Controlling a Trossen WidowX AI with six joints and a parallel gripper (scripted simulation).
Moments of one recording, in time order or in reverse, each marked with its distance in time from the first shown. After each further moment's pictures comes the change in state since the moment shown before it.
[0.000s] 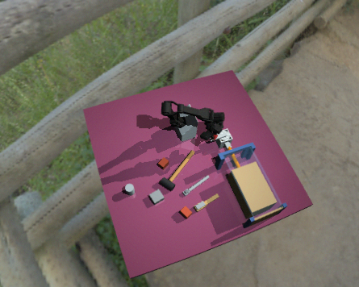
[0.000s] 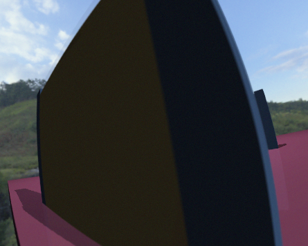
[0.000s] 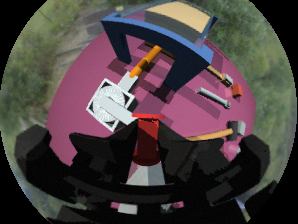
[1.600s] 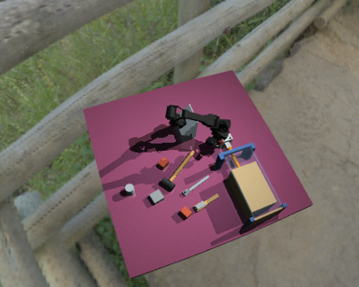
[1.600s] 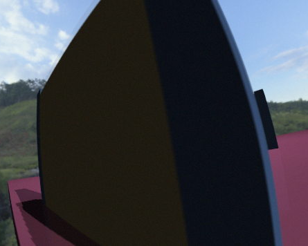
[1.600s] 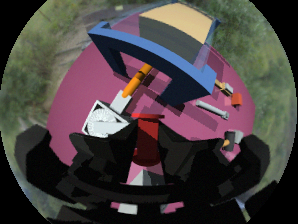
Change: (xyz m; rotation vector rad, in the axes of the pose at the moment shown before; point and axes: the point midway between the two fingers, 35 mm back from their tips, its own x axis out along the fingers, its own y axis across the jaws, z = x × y) arm 0.023 -0.012 0.050 0.000 0.000 -0.009
